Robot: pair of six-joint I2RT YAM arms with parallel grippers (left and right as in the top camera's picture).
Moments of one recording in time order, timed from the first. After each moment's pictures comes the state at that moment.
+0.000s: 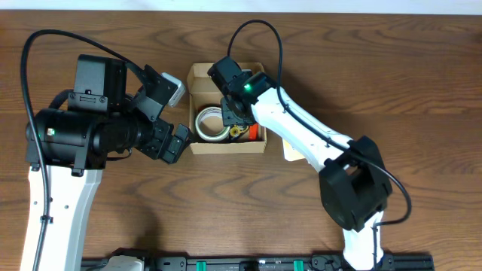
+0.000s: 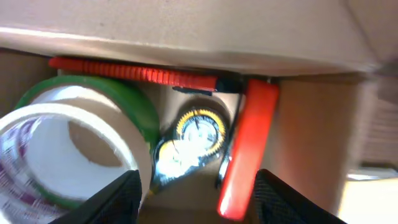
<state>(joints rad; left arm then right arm) -0.16 1.29 1.55 -1.36 0.36 0.32 0.68 2.05 1.70 -0.94 0.15 0.56</state>
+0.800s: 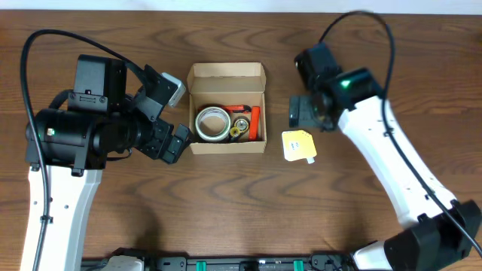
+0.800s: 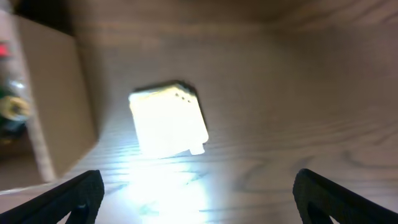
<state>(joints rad) -0.16 1.29 1.55 -1.36 0.36 0.32 0.40 1.64 1.48 -1.21 0.23 0.48</state>
